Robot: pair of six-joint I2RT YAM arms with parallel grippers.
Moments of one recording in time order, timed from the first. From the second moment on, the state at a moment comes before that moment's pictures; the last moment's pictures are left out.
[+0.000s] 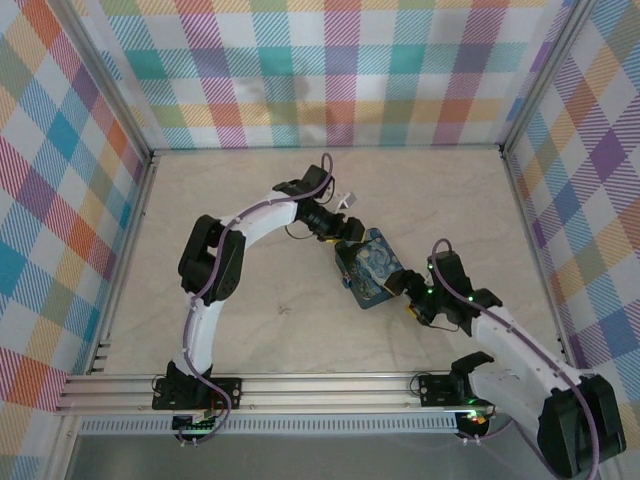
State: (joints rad) left arm -0.57 2.16 1.71 -0.65 0.68 -0.28; right arm 0.38 0.93 0.45 -0.44 -0.32 1.08
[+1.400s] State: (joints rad) left arm -0.47 1.79 1.20 -0.36 0.39 -0.50; right arm 0.38 1.86 1.27 -0.40 -0.33 0.80
